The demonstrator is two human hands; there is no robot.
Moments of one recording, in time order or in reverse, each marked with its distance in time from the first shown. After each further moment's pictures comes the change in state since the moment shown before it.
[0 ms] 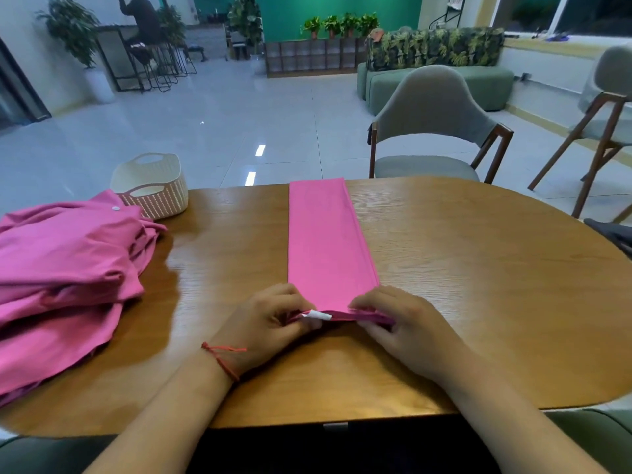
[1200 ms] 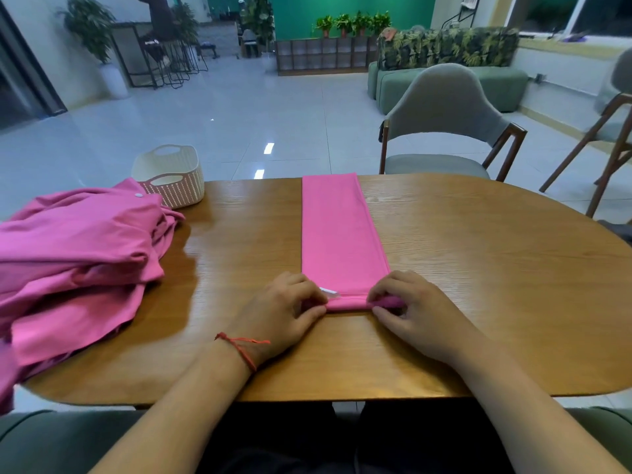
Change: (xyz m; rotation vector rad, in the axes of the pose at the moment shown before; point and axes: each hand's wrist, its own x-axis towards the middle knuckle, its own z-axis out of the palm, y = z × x) left_hand -0.013 -0.004 0.007 0.207 0.037 0.001; right_hand 0.000 -0.001 -0.004 0.001 -0.089 0.106
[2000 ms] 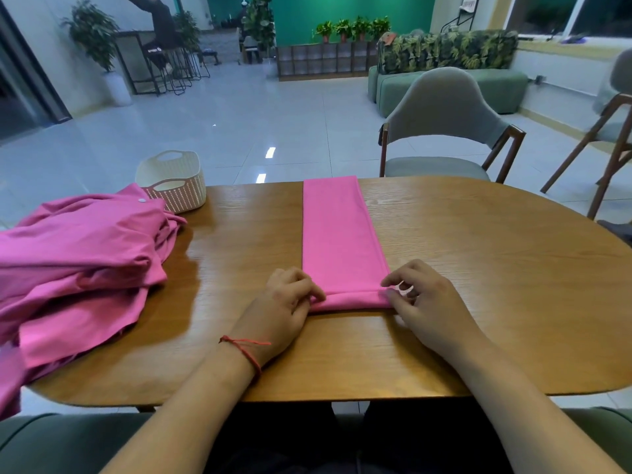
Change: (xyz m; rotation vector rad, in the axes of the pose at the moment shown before) left_hand 0.001 -0.001 0.002 -0.002 0.060 -0.069; right_hand -0.001 0.003 0.000 0.067 0.220 0.140
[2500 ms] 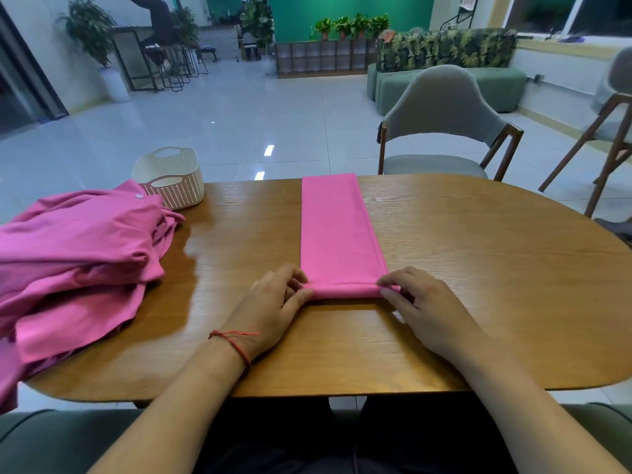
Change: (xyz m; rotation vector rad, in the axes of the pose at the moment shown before) left_hand -0.002 -0.009 -0.003 -0.080 -0.025 -0.205; right_hand -0.002 0.009 -0.003 -0.057 -0.139 0.020
